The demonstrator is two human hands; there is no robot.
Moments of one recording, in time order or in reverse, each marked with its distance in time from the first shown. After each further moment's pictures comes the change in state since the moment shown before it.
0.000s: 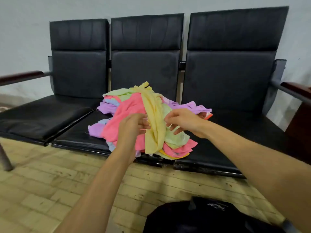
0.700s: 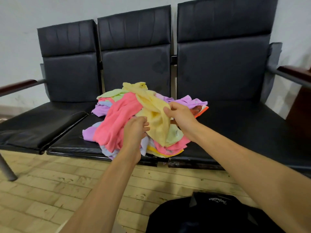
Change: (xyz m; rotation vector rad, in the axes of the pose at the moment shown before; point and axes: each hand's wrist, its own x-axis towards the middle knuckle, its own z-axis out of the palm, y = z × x) left_hand 0.012 -0.030 0.039 0.113 0.024 -0.101; right_hand -0.006 0.018 0.001 0.356 0.270 -0.122
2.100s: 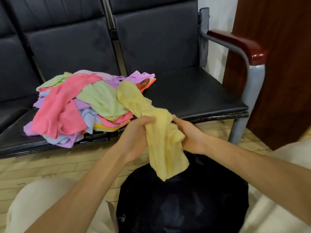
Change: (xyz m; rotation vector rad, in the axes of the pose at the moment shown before) left_hand -0.126 -0.055 0.088 -0.145 -0.839 -0.236; right_hand -0.176 0.093 -0.133 0.561 0.064 0.663
